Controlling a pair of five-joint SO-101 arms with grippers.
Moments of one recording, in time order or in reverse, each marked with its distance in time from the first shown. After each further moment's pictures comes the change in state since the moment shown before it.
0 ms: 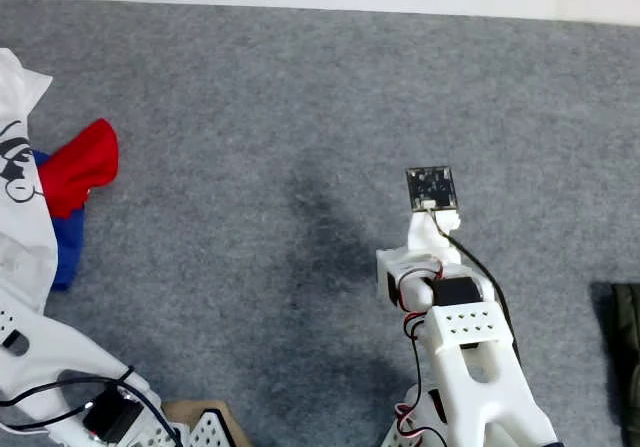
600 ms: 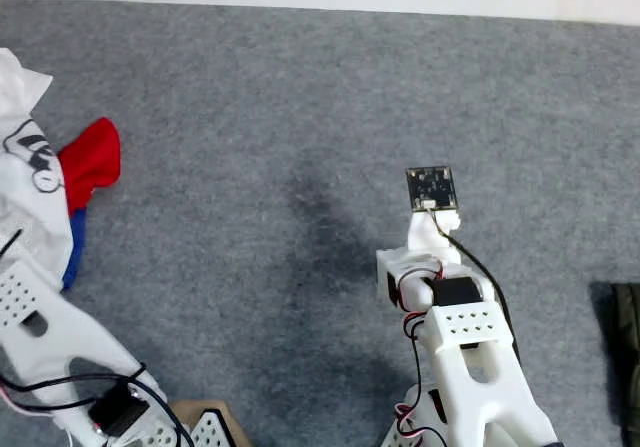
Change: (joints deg) left arm 11.5 -2.9 -1.0 14.6 6.7; right arm 0.0 0.0 0.0 0.0 0.0
